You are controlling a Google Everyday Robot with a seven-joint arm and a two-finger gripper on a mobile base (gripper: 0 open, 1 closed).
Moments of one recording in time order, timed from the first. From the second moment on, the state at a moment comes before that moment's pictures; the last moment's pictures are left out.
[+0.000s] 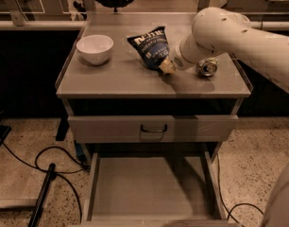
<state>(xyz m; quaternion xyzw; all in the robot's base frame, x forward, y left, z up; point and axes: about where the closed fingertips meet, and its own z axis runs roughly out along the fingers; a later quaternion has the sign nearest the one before) 0.721 -0.076 0.830 -0.45 0.81 0.03 0.37</state>
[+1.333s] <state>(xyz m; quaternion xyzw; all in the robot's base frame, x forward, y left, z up) 0.721 -0.076 0.829 -0.45 0.81 0.03 0.37</state>
